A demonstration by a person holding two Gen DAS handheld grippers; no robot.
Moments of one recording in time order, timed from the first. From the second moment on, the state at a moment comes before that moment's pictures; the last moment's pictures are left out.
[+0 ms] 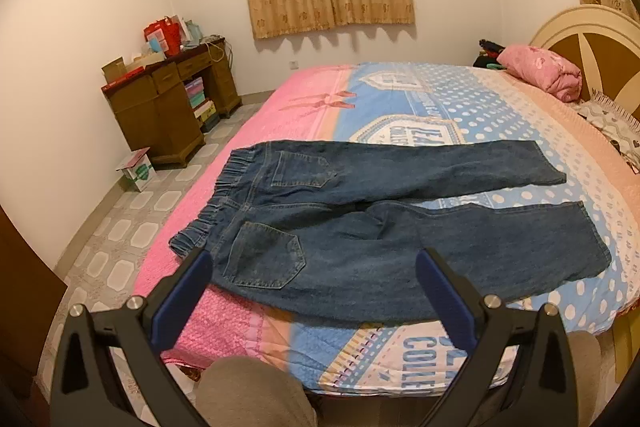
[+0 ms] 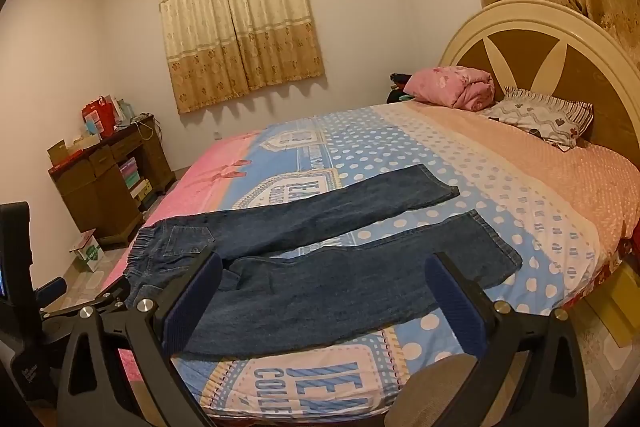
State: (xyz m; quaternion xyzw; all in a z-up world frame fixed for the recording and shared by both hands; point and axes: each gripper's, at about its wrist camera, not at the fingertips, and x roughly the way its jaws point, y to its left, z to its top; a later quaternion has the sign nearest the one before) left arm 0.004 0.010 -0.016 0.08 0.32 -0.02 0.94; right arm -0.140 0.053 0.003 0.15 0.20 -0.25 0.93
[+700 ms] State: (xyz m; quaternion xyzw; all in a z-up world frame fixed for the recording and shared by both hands) left arm 0.010 0.003 -0.015 0.08 0.33 -0.02 0.94; right arm -0.137 0.054 0.009 0.15 0.21 -0.25 0.93
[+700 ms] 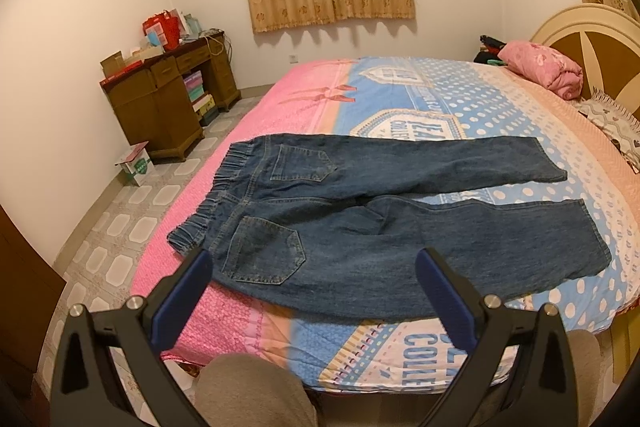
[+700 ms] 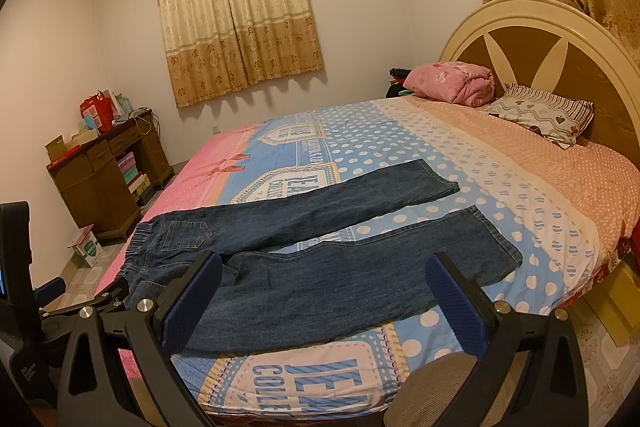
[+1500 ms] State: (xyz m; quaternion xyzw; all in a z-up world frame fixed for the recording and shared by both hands) left arm 0.011 0.004 -0.015 0.08 0.33 -0.02 0.94; right arm -0.138 0.052 0.007 0.16 0.21 -0.26 0.93
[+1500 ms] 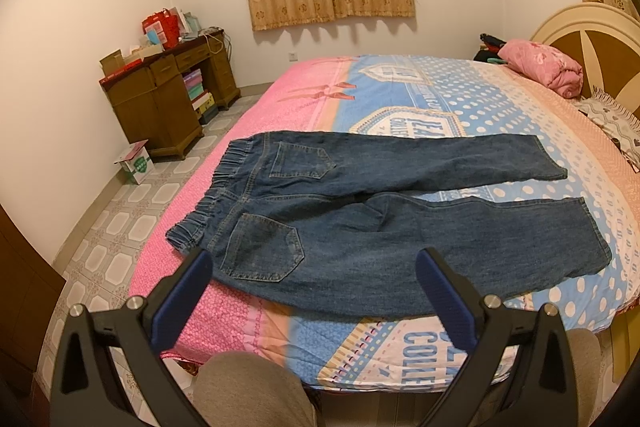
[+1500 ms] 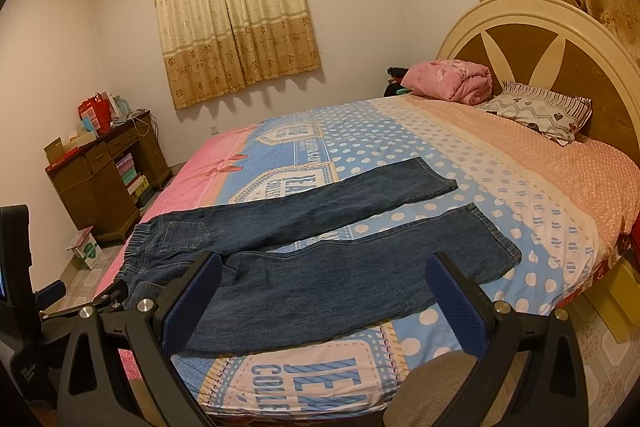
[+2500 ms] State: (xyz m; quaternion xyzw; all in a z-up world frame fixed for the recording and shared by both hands) left arm 0.058 0.005 -0.052 0.09 0.37 -0.02 0.93; right arm -0.094 0.014 -0.006 0.15 0.25 -0.27 0.92
